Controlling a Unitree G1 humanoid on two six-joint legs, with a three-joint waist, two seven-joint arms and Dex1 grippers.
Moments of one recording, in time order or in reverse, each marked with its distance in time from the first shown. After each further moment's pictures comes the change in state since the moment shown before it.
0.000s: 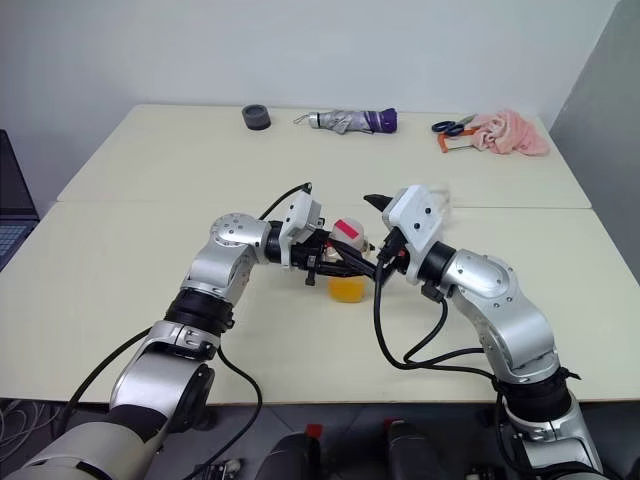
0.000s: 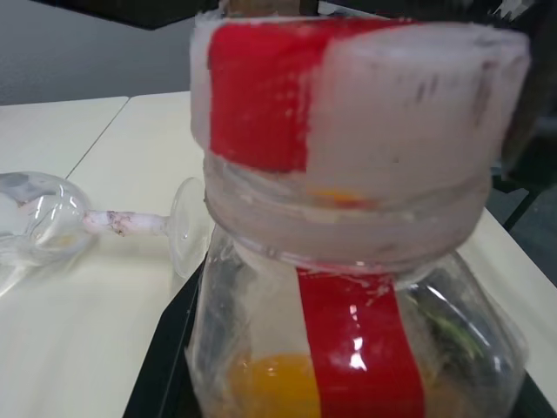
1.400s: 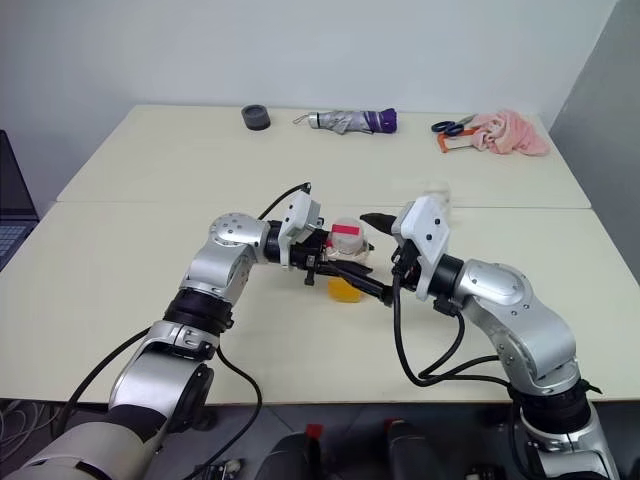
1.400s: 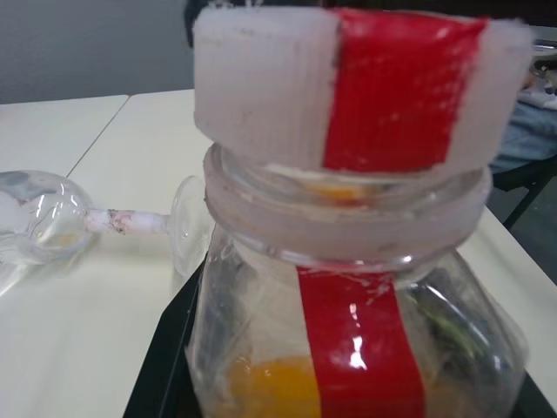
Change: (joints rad) left arm 0.000 0.004 0.000 -0.001 0.001 0.001 0.001; right arm 0.051 -0.080 -0.046 -0.071 0.164 0.090 0.083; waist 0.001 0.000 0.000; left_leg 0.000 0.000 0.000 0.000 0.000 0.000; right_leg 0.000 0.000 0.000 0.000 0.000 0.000
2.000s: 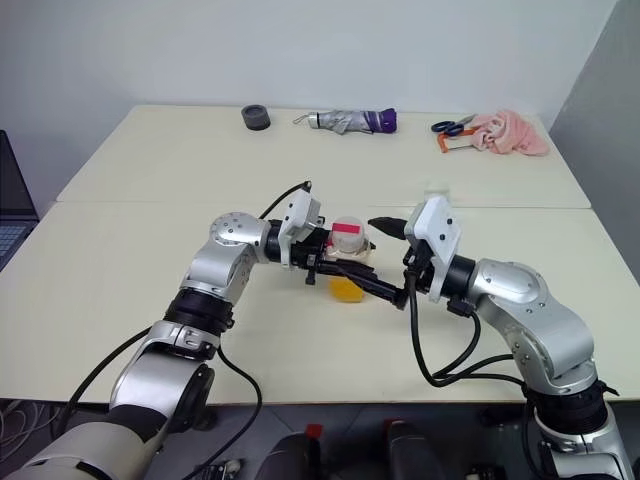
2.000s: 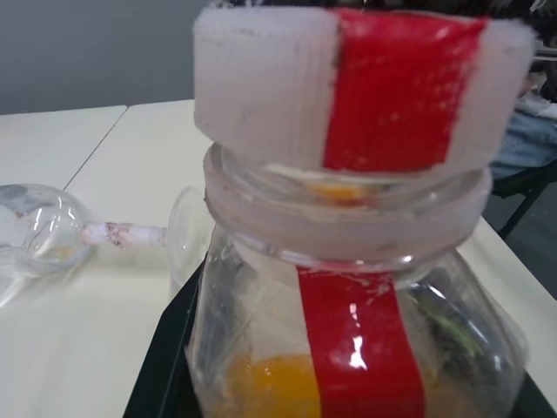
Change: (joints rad) left arm 0.000 -0.005 0.000 -0.017 -0.024 0.015 0.000; right arm 0.004 -0.041 -0.043 0.006 0.061 0.009 0.042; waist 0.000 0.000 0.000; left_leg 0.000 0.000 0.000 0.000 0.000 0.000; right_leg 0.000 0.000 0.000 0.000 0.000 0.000
